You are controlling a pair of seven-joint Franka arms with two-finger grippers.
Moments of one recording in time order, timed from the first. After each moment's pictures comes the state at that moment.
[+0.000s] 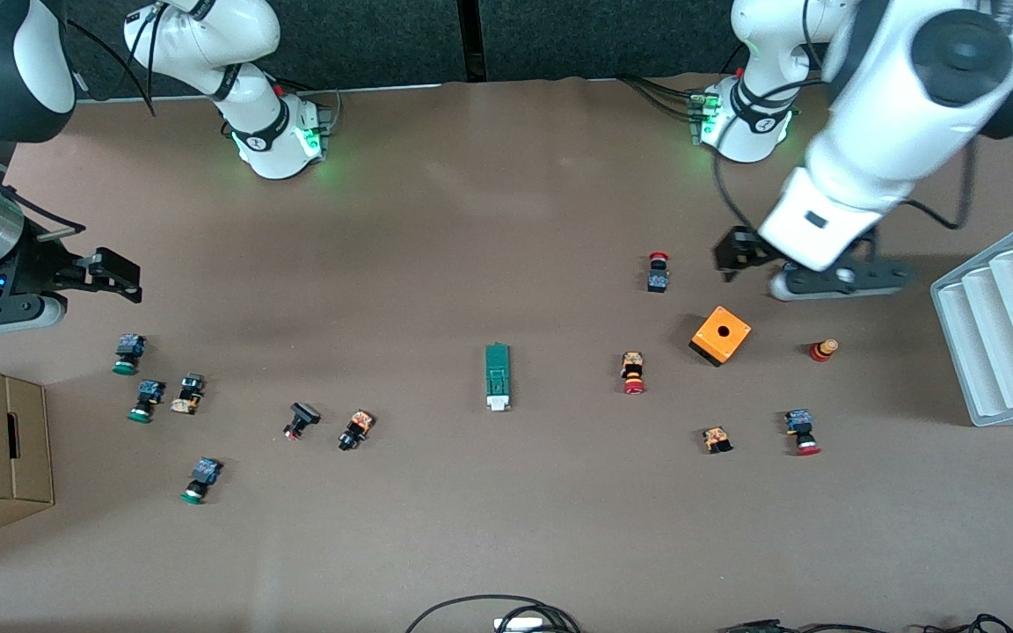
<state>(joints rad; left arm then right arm) 0.02 0.06 -0.43 -1.64 0.01 1.70 -0.50 0.15 -0.01 -0.13 -1.67 -0.03 1.66 -0.08</state>
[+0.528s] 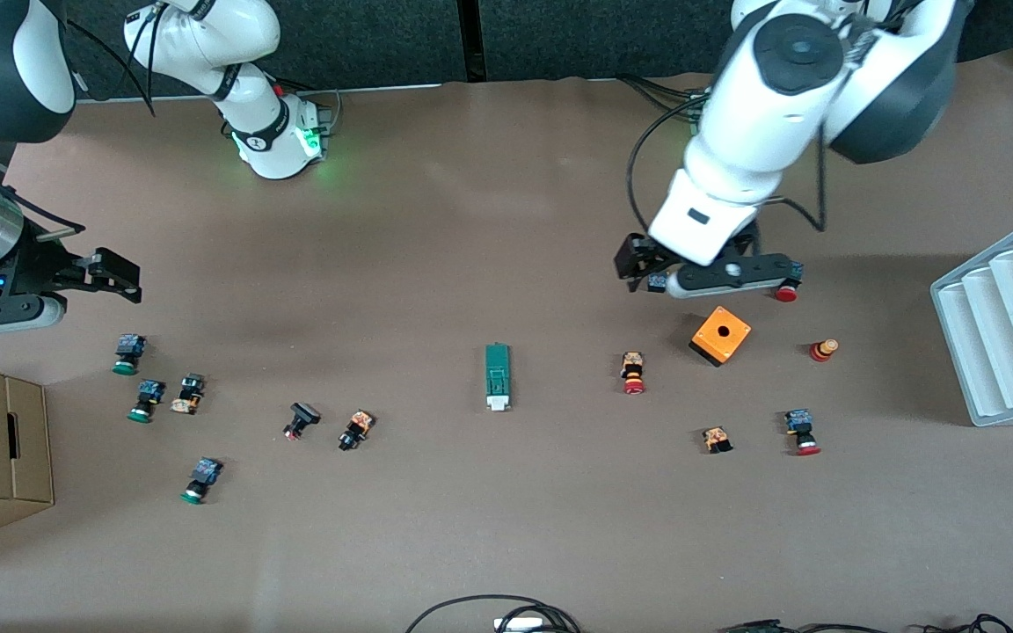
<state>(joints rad) 0.02 0.15 -0.62 -1.64 0.09 1.88 -0.77 0.15 -0.01 -0.13 -1.67 -0.03 1.66 -0.08</state>
